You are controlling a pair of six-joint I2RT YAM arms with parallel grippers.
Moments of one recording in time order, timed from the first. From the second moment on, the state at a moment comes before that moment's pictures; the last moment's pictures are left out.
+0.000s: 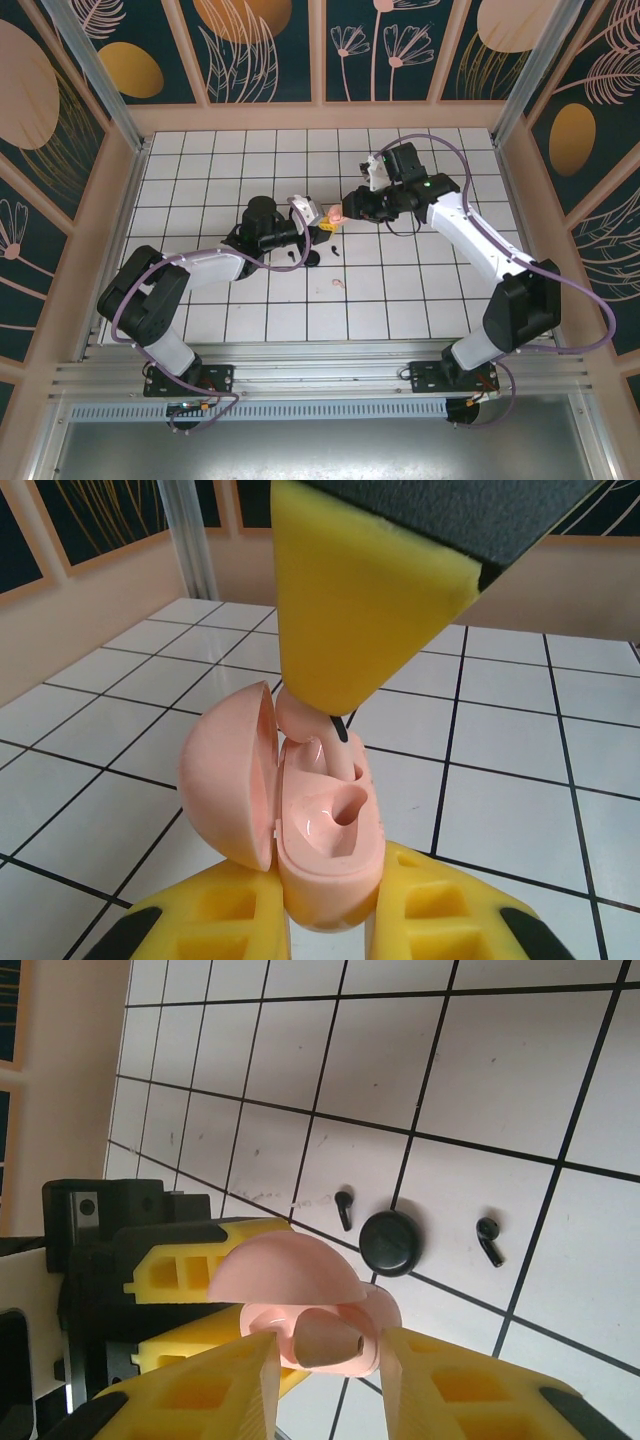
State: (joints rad) left arm -0.60 1.65 0.78 0.64 0.62 0.17; right arm 0.47 1.53 1.34 -0.72 -0.52 0.44
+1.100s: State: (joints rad) left arm -0.60 1.65 0.78 0.61 0.62 0.17; right arm 0.46 1.53 1.36 -0.73 -0.53 0.40
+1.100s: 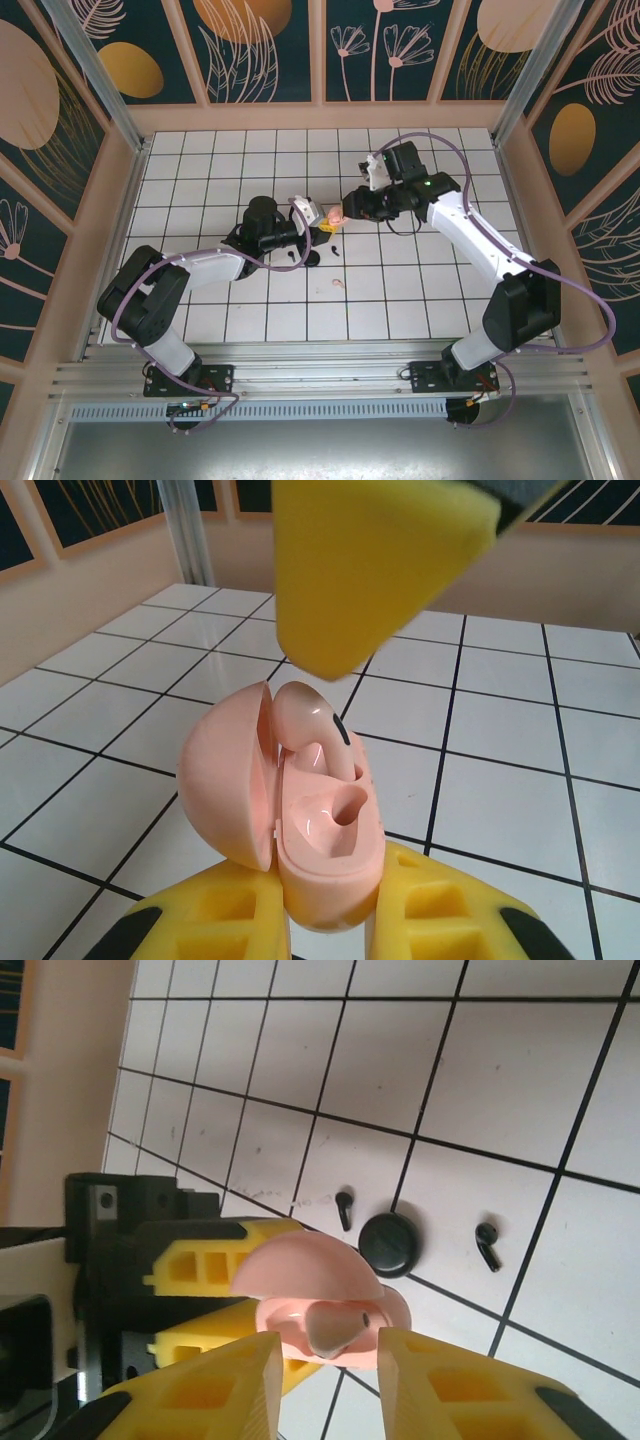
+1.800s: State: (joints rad) left arm -0.60 1.65 0.78 0.61 0.62 0.18; right arm 0.47 1.56 1.38 -0.74 -0.51 0.38
